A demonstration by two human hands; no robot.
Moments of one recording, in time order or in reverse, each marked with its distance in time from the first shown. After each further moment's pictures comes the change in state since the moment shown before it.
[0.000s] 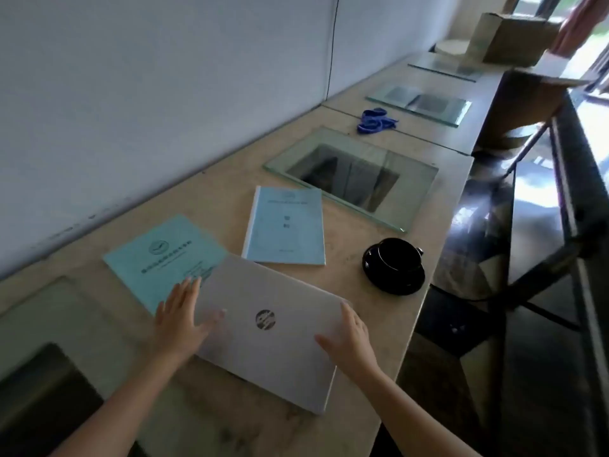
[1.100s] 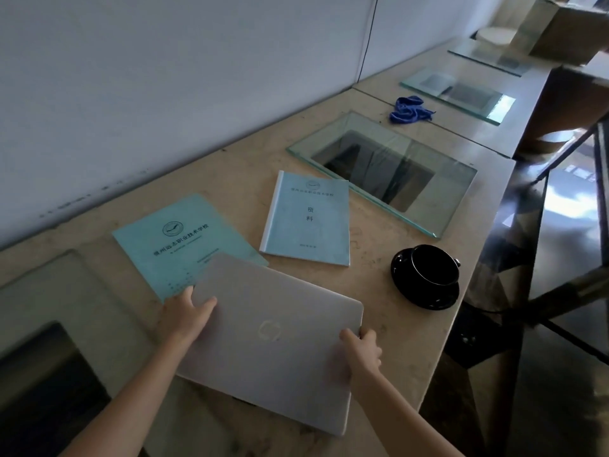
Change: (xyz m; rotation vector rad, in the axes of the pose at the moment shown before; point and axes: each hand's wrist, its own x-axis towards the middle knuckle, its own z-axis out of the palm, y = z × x) left_hand 0.041 -0.028 0.022 -0.269 0.009 -0.485; right_hand 0.035 -0.016 0.036 0.459 0.136 0.606
